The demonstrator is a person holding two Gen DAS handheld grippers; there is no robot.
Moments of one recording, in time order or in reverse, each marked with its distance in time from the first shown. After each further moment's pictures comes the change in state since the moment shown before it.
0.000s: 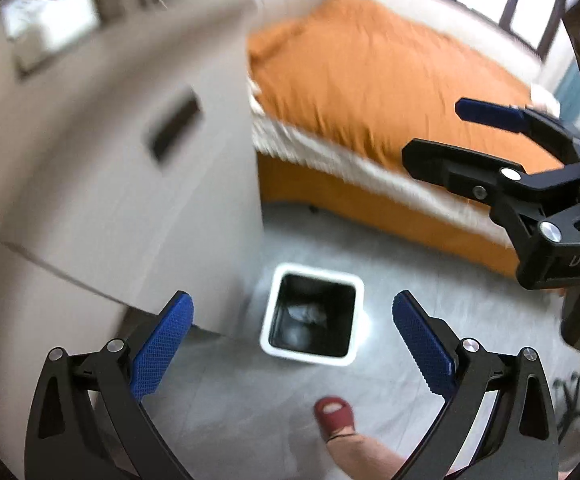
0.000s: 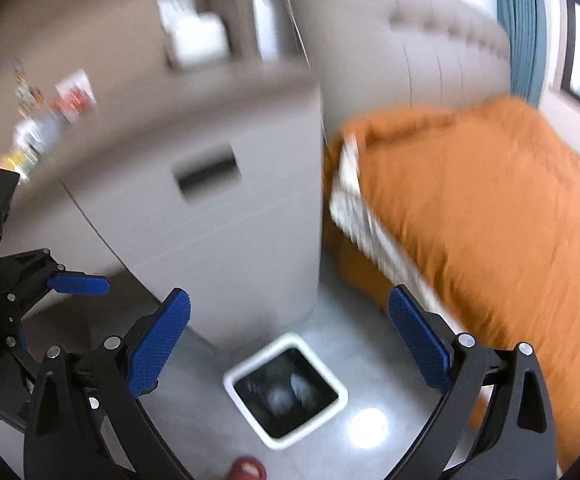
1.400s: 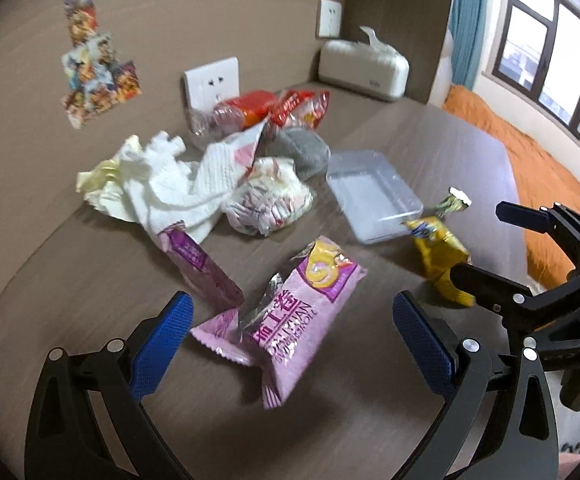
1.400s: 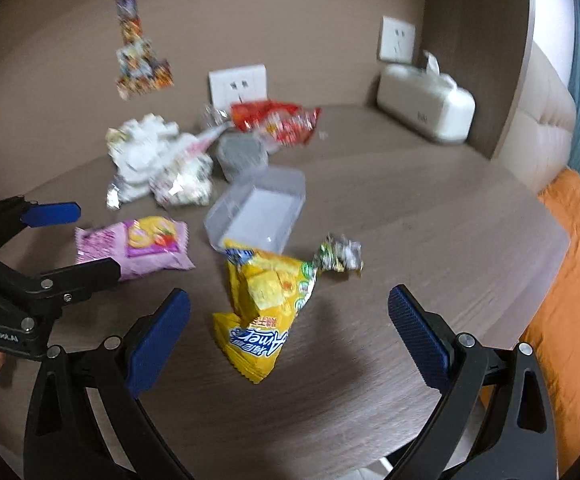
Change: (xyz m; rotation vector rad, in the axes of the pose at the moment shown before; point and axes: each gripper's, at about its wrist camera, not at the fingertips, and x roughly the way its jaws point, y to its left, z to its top) left arm -0.185 0.382 -0.098 -0.232 -0.186 0.171; right arm 0.094 0.360 0.109 -0.125 0.099 0.027
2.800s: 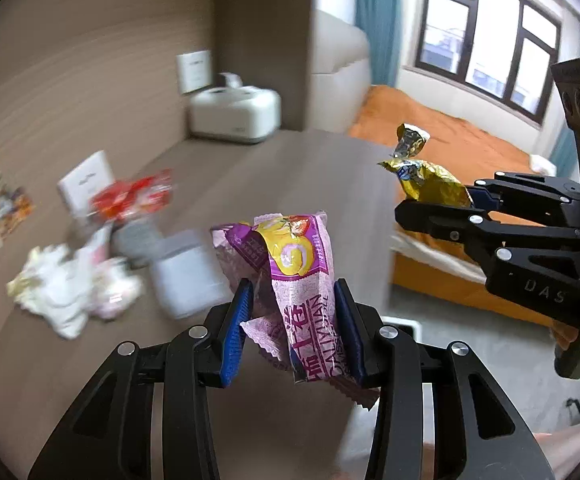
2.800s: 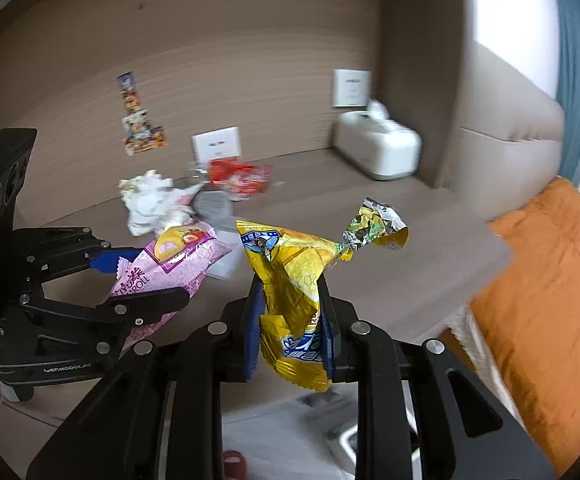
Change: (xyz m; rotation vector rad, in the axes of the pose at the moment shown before) left arm -0.048 -0.155 0.034 0.192 -0.086 -0.178; right arm -0.125 -0.095 -0.001 0.018 -0.106 0.031
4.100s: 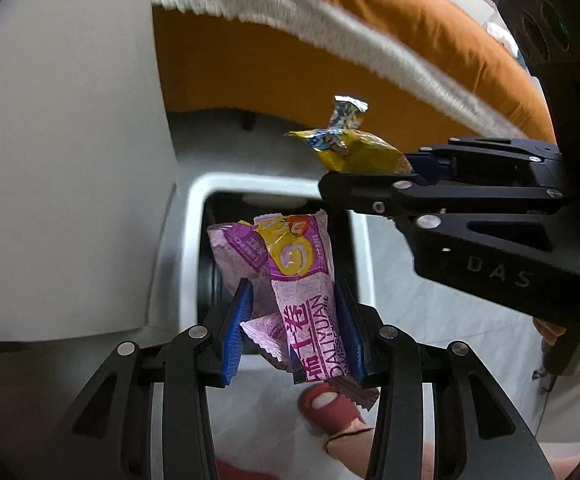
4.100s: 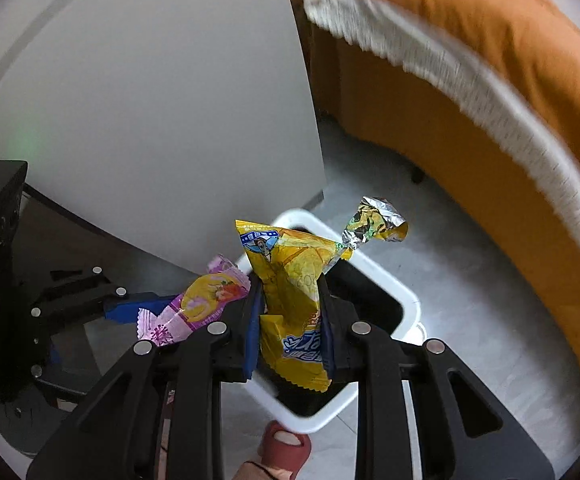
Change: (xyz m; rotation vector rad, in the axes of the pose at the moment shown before) left arm 0.484 -0.238 -0.220 0.123 0.488 -0.330; right arm 0.263 -0.265 -0.395 0.365 0.414 -0.060
